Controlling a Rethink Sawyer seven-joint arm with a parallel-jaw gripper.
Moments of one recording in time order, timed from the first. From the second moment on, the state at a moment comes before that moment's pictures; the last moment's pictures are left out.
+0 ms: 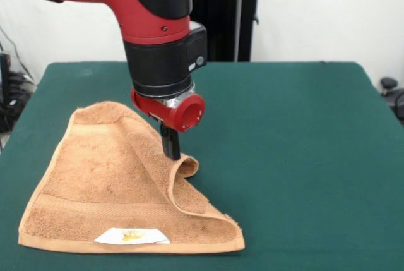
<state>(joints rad) -0.40 -0.49 0.12 1.47 -0.04 0.53 2.25</state>
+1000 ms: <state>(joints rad) -0.44 -0.55 0.12 1.47 -0.04 0.53 2.25</state>
